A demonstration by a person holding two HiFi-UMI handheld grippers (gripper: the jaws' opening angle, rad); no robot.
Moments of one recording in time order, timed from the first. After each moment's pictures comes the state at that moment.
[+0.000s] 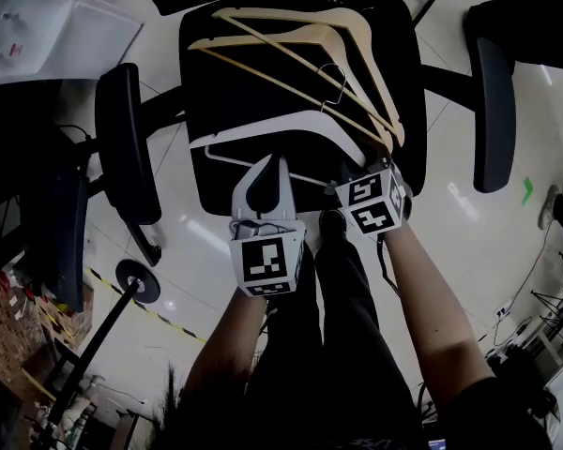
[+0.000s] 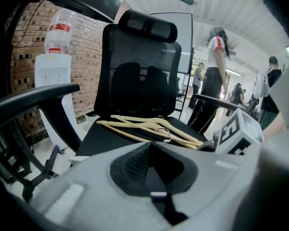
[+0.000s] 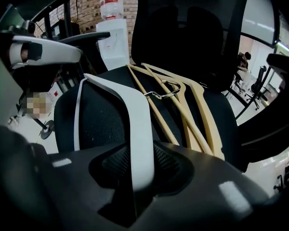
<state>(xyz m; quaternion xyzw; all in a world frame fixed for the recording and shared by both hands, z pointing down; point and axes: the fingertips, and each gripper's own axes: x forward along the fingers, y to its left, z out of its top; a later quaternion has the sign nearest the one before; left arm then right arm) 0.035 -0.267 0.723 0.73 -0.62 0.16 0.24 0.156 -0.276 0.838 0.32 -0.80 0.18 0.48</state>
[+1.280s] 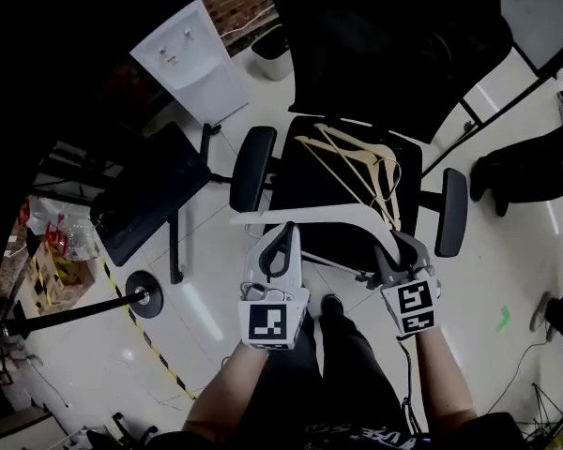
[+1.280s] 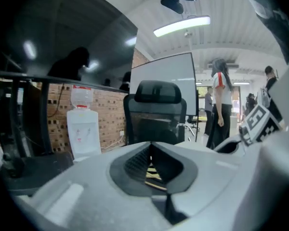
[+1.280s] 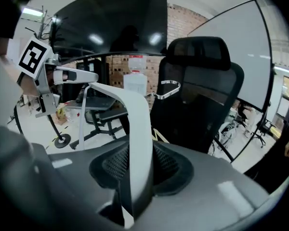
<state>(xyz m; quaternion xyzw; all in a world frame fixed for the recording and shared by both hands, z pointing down) -0.018 -0.211 0.462 0.68 -0.72 0.06 0.10 0.143 -0.258 0.561 0.27 -0.91 0.05 0.32</state>
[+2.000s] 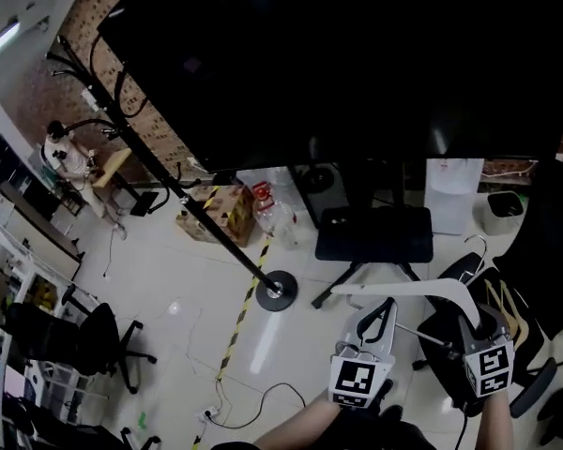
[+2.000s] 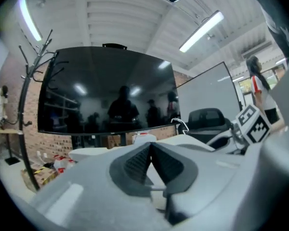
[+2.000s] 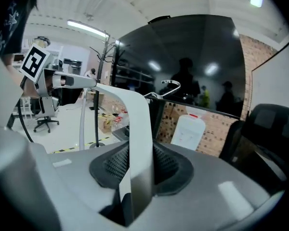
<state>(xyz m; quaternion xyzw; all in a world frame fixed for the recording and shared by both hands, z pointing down) -0.110 -0.016 0.302 0.45 -0.89 0.04 0.02 -0.036 -0.165 0.393 -0.03 -0.97 -0.10 0.21</state>
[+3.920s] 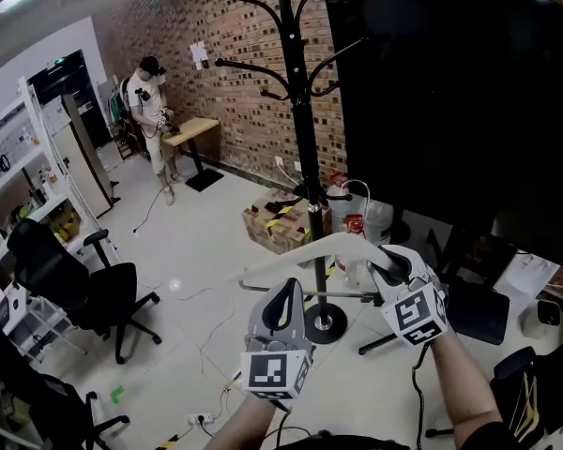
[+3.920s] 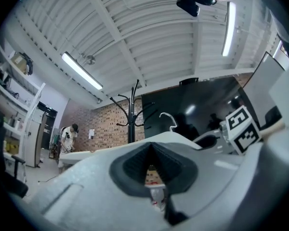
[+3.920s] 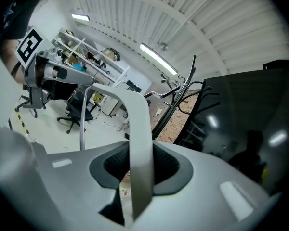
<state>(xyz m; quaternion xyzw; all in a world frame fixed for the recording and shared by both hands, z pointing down) -0.280 0.460 0.153 0.12 -0.98 0.01 -0.14 -0.367 0.328 0.193 -0.31 -0.90 -0.31 -0.05</state>
